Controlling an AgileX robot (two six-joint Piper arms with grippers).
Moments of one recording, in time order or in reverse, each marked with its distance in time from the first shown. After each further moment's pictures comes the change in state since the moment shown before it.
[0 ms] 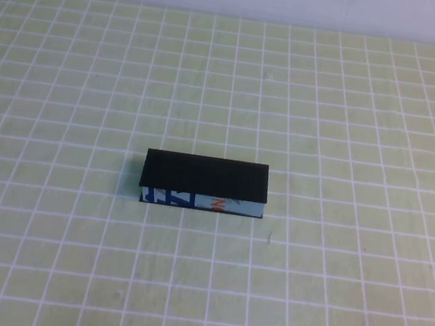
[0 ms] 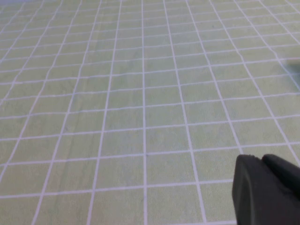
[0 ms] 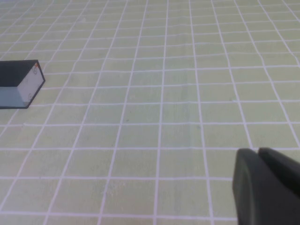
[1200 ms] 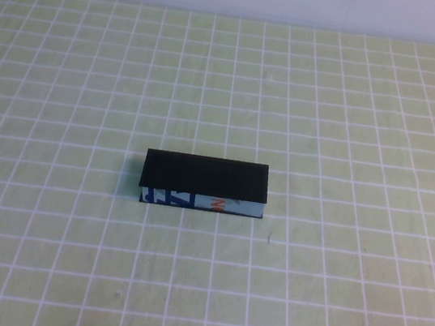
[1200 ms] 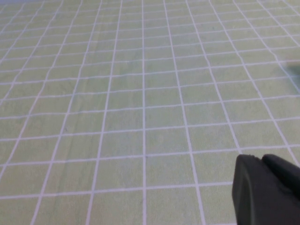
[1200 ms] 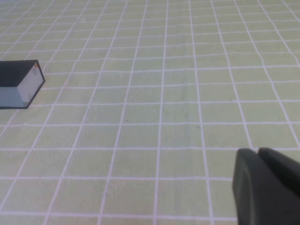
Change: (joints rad) right arm 0.000 0.000 0.000 0.000 0.000 0.000; left arm 0.000 0.000 0.000 0.001 -0.002 -0.008
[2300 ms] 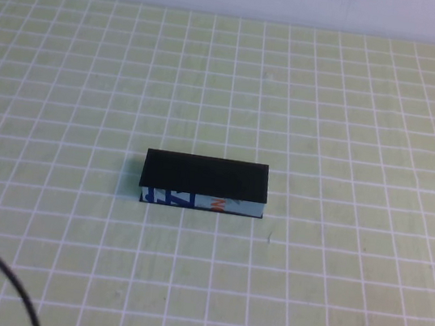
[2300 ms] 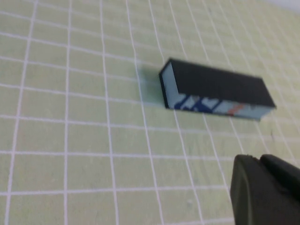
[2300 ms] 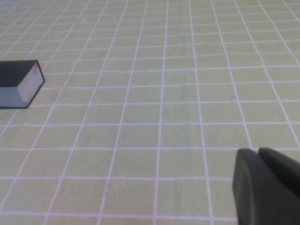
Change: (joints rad) right arm 0.000 0.000 0.000 0.000 0.000 0.000; left arm 0.000 0.464 -0.389 -0.667 0.215 0.195
